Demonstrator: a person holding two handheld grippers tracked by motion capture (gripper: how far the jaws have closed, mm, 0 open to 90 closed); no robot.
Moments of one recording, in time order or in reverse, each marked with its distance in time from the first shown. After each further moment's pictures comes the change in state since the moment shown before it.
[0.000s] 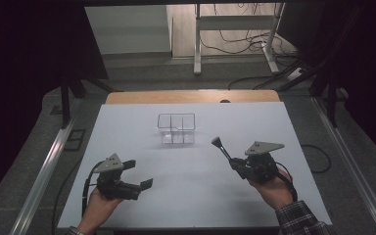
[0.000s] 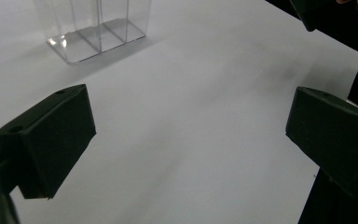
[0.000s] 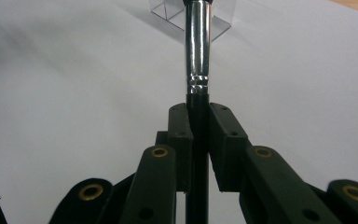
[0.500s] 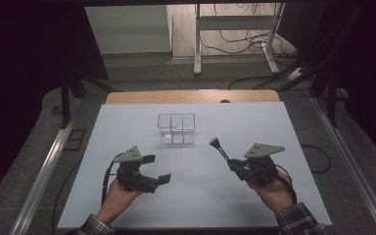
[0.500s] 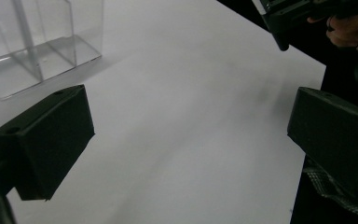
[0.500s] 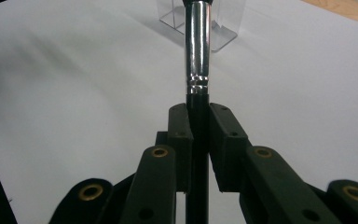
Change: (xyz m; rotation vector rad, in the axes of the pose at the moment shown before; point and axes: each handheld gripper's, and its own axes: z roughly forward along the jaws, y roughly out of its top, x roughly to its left) left arm -0.008 0.025 0.041 -0.008 -0.142 0.006; right arm 0.009 0.001 -0.003 -0.033 0.011 -0.015
